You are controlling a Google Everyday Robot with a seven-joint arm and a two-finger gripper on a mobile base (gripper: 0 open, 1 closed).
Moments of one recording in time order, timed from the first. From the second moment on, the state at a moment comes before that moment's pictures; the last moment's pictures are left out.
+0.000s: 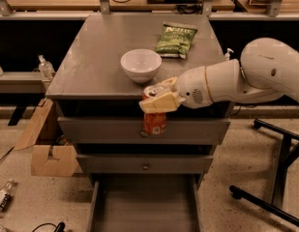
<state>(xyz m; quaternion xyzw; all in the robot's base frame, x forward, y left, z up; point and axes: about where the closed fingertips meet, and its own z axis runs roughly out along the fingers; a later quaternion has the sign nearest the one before) 0.533 -0.017 0.866 -0.47 0.71 0.36 0.39</state>
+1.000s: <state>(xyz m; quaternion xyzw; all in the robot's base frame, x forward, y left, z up) 0.543 -0.013 0.935 -0.48 0.70 0.34 0.40</state>
